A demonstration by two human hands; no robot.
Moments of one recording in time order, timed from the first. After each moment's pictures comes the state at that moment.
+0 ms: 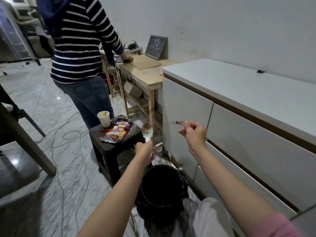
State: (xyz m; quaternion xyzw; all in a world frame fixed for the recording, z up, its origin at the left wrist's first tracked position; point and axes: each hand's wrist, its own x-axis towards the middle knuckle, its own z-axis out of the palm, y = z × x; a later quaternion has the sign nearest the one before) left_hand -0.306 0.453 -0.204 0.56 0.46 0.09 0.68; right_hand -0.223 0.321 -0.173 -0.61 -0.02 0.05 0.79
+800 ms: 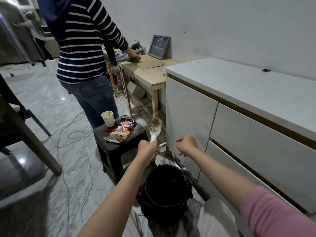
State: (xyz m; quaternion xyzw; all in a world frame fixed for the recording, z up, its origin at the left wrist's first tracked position) left_hand -0.318 0.453 -0.192 0.66 0.43 0.09 0.61; right_hand -0.211 0.340 -0.213 -0.89 -0.10 0.21 0.39
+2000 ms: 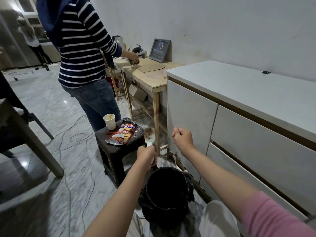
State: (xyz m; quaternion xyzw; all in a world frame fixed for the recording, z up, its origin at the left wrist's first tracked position) left_hand -0.318 0.464 -0.206 0.59 0.47 0.06 0.65; right_hand -0.218 0.357 -0.209 -0.74 -0.18 0.08 0.65
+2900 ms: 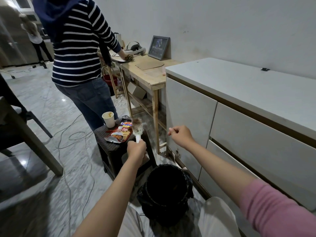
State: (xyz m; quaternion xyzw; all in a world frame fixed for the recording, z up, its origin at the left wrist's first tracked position) left_hand -0.322 0.491 -0.213 0.61 0.48 0.16 0.60; right_hand -0.214 0.350 -0.190 -0.83 -0.24 0.12 0.49
